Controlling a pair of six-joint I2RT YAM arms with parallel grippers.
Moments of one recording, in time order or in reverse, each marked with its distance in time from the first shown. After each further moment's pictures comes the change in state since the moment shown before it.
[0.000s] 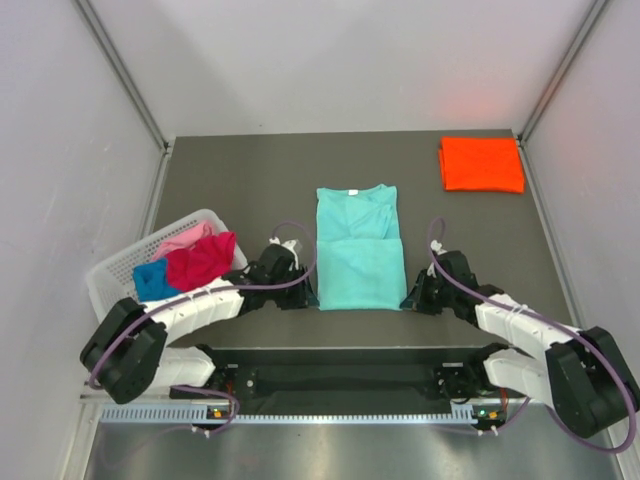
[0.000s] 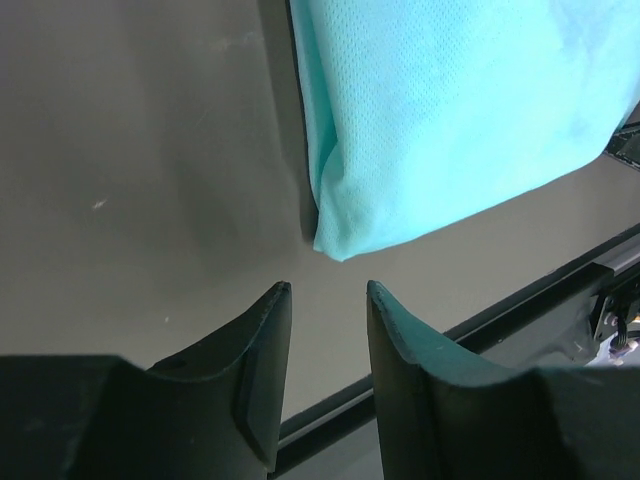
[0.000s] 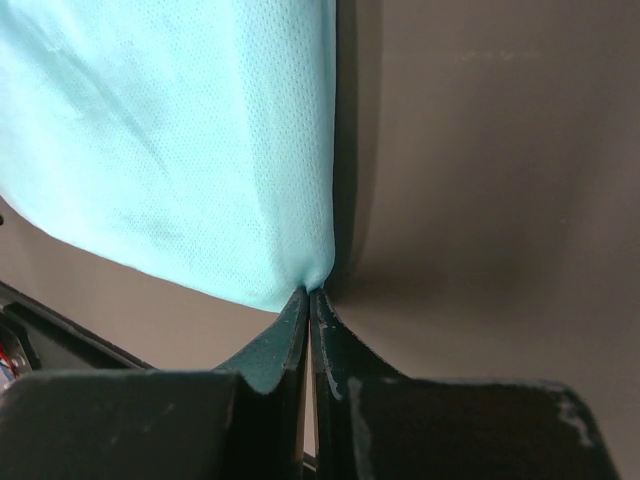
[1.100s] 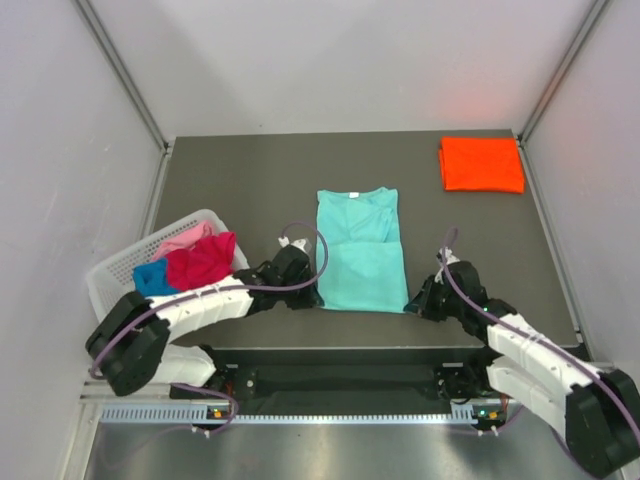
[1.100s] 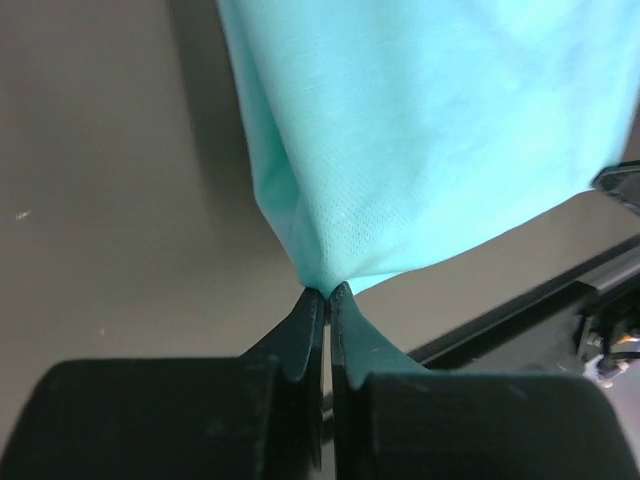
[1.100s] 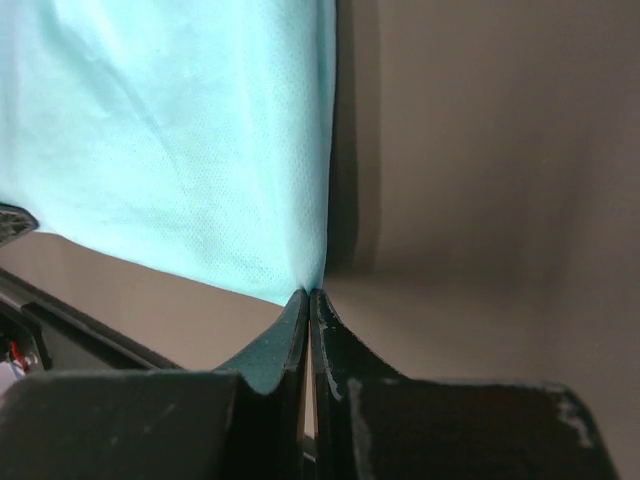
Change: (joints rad) left arm -0.087 0.103 0.036 0.060 -0.066 -0.086; right arm 0.007 -0.188 -0.084 -0.019 0.023 0.043
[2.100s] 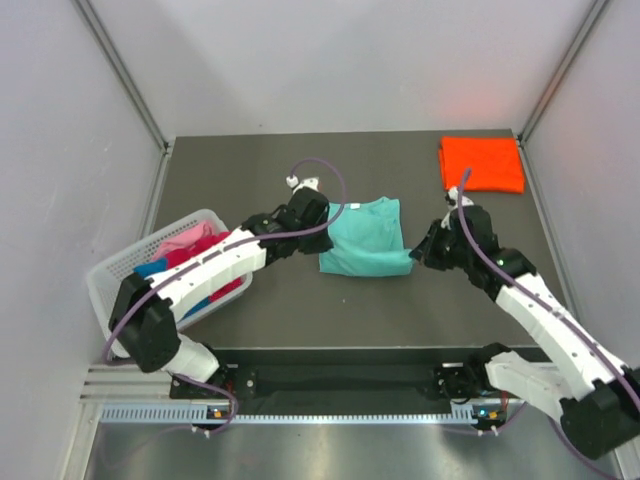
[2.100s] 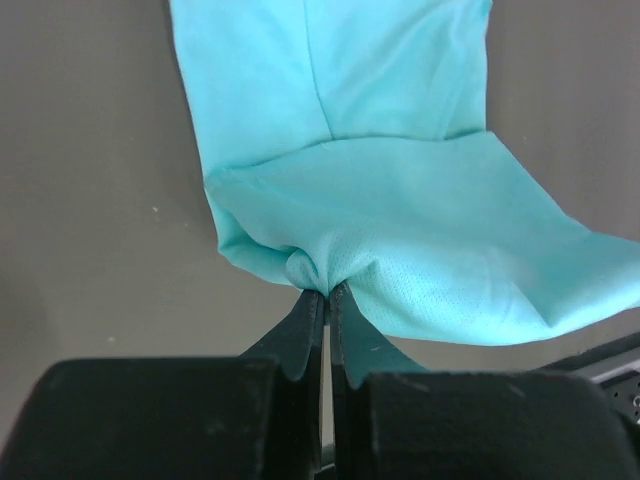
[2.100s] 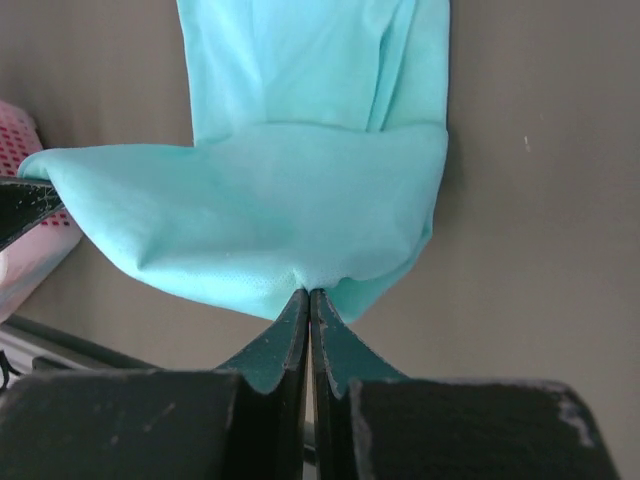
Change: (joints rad) left arm 0.006 0.107 0.583 -0.375 -0.256 0.096; right arm 0.002 0.028 0.539 -0.375 0.157 -0.069
